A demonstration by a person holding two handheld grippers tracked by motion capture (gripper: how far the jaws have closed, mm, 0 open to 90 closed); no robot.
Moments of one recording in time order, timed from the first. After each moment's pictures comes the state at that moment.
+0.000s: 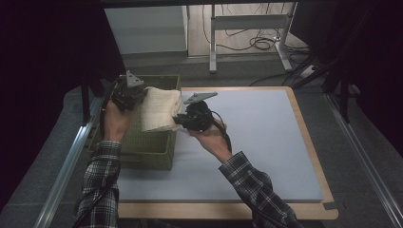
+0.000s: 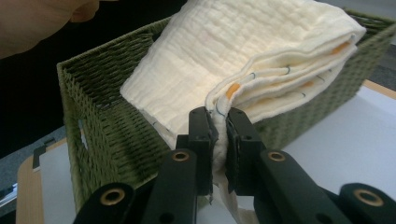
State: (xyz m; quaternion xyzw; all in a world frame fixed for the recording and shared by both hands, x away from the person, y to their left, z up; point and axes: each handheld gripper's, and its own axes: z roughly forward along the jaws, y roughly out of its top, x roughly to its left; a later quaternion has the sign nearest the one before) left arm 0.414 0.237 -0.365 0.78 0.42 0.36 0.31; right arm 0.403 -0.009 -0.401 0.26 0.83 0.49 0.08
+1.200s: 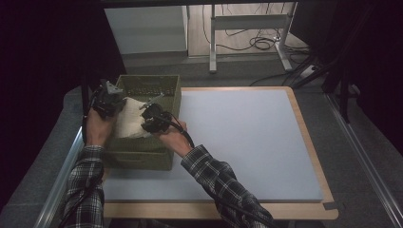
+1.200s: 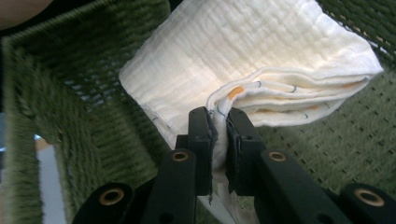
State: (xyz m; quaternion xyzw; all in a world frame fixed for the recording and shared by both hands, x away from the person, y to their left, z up) left arm 0.429 0.306 -0.417 0.78 0.46 0.34 0.25; right arm 0.418 0.116 -0.437 0.24 0.88 0.39 0.07
